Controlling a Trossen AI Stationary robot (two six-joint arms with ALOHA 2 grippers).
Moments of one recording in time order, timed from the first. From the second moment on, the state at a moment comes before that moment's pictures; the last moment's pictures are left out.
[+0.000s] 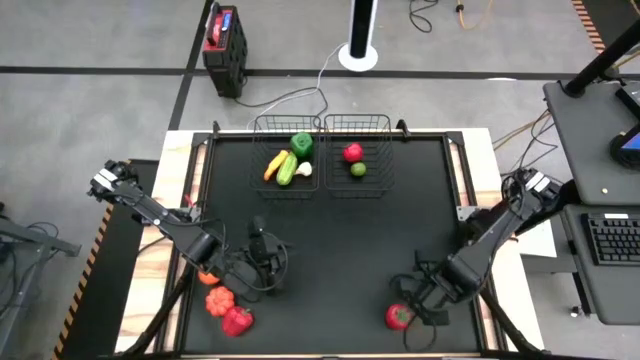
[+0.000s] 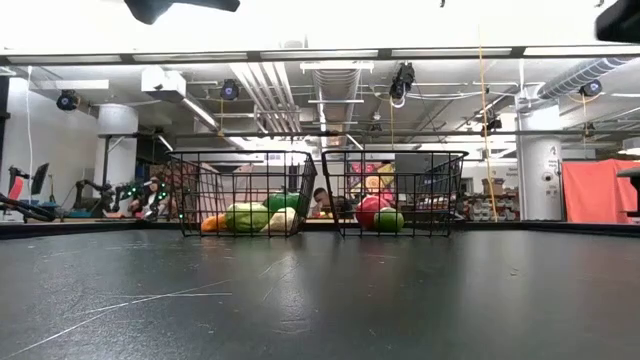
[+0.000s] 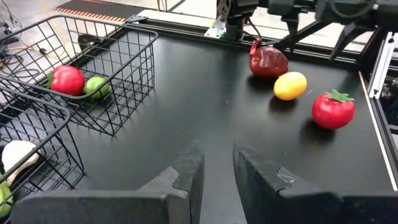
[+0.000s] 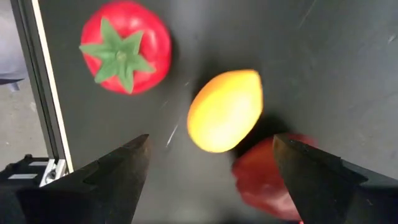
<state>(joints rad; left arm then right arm) -0.60 1.37 1.01 -0.32 -0.81 -0.58 0.74 1.55 1.23 -1.12 -0.01 0.76</state>
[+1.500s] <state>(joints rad) -0.60 1.37 1.01 -0.31 -0.91 -0.59 0.75 1.60 0.93 -0.85 0.06 0.79</state>
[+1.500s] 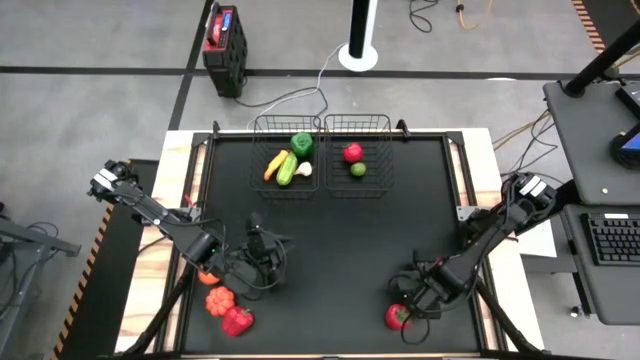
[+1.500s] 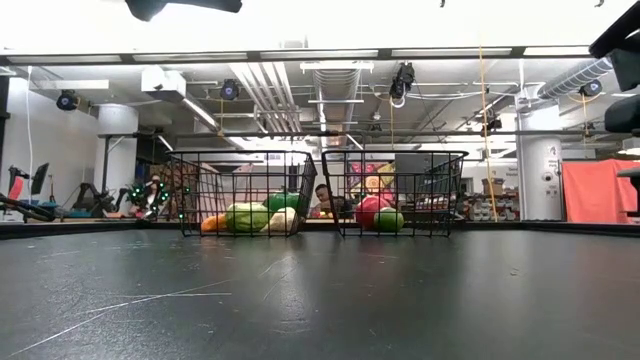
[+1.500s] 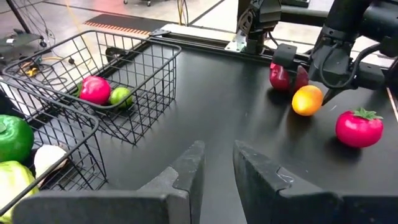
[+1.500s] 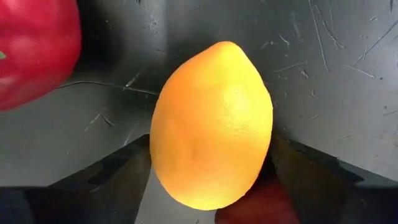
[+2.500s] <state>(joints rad) -0.60 1.43 1.01 -0.30 -0.93 -0.59 0.34 1.60 1.37 -1.09 0.21 0.28</state>
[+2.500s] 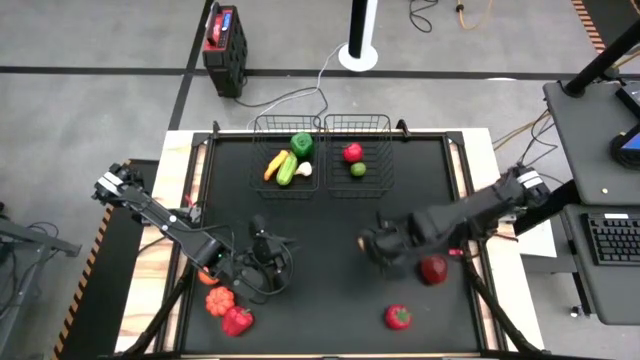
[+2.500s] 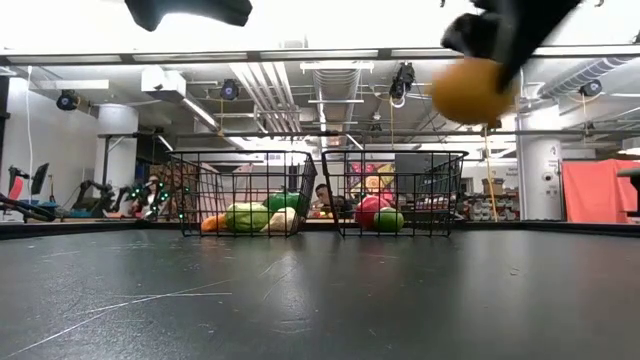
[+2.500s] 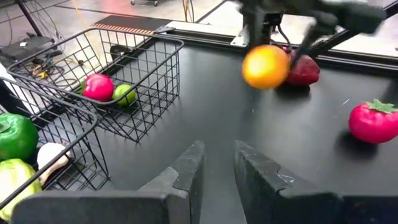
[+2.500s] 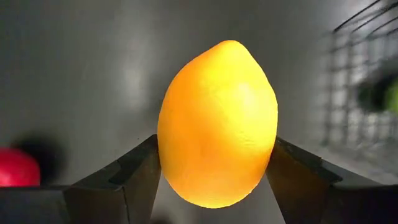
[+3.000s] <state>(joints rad) -0.66 1.43 1.01 -0.29 -0.93 -0.62 -0.07 1.60 1.61 -1.12 0.14 -0.07</state>
